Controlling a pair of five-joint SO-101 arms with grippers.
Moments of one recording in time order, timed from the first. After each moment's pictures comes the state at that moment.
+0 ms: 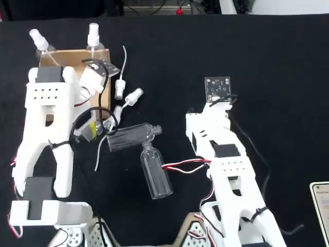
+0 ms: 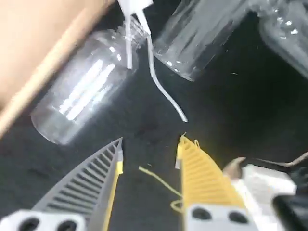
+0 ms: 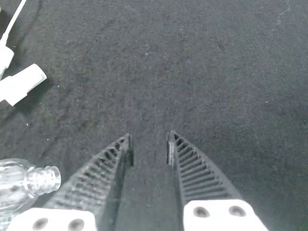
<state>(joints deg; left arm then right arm) -7.6 -5.9 3.1 98.0 -45.8 -5.0 -39.9 69.8 20.7 -0.6</state>
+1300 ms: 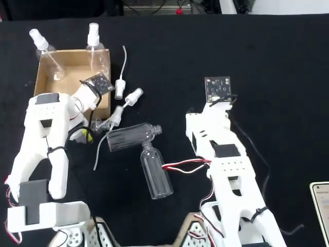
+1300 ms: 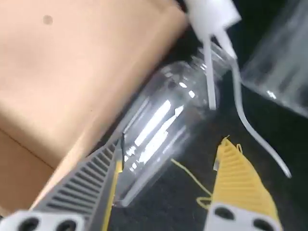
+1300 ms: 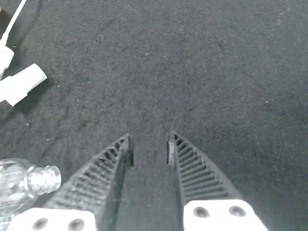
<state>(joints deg) -13.8 -7.4 29.3 58.7 -62.5 -5.0 -39.9 69.8 20.7 -0.6</state>
